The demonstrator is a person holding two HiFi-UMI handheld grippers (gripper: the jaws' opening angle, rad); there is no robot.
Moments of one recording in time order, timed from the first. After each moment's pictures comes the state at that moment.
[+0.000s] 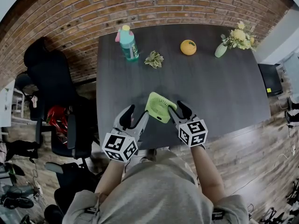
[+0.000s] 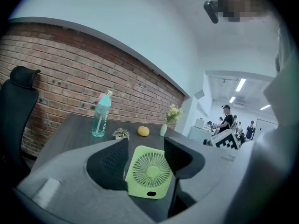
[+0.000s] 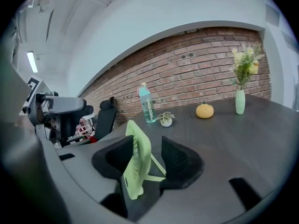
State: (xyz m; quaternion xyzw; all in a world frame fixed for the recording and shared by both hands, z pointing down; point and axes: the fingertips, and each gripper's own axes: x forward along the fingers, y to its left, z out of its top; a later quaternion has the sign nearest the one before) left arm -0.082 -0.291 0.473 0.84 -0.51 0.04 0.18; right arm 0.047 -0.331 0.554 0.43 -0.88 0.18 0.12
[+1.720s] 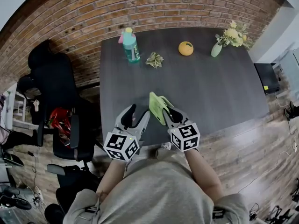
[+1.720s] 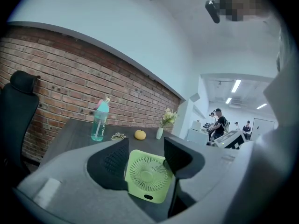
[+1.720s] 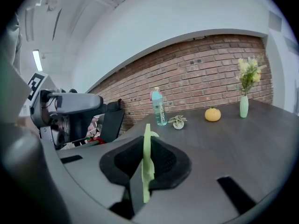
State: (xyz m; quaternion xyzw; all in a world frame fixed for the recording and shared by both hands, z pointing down) left arm -0.086 -0.256 0.448 0.85 -0.50 0.02 0.15; right arm 0.004 -0.275 0.524 0.42 -0.88 0.16 0.11
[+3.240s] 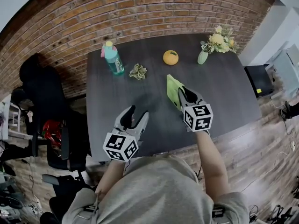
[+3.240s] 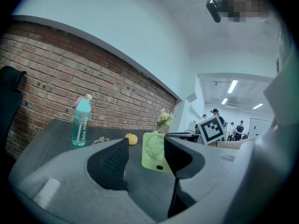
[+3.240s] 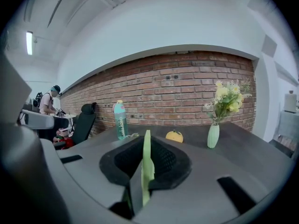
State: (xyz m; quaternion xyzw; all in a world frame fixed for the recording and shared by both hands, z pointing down) left arm -0.006 -0.313 0.446 0.87 -0.47 0.01 0.14; right arm 0.159 -0.409 0.479 0.52 -0.84 0.10 0.11
